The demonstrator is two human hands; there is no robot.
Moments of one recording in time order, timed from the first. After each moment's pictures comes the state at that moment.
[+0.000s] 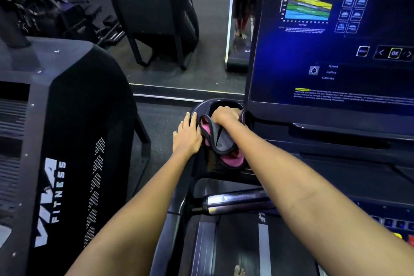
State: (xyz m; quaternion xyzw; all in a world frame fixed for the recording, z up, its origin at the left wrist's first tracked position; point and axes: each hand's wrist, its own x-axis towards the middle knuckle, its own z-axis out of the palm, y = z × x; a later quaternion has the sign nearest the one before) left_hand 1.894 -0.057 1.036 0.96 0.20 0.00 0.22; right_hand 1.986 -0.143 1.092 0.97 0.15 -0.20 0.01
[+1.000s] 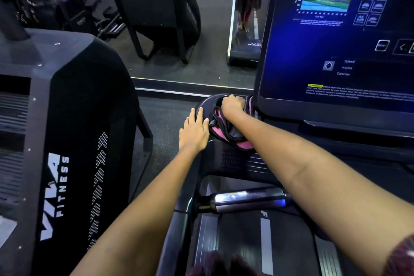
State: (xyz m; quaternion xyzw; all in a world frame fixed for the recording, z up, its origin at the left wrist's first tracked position) left_hand 1.899 -0.057 1.033 0.94 0.21 0.01 0.25; right_hand 2.010 -0.132 1.081 0.97 0.18 -0.12 0.11
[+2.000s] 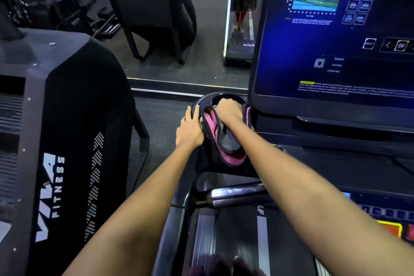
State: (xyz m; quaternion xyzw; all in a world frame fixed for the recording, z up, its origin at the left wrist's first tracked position) left_hand 1.897 -0.054 1.033 0.96 0.20 -0.01 0.21; right_hand 1.987 -0.149 1.075 0.98 0.16 -0.07 -0.13
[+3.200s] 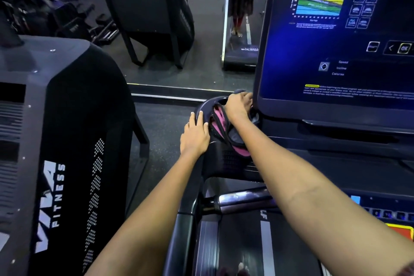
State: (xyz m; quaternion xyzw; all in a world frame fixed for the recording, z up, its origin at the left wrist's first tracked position) left_hand 1.894 -0.057 1.034 0.95 0.20 0.01 0.25; right_hand 2.000 -0.142 1.086 1.00 0.02 -0.05 -0.06
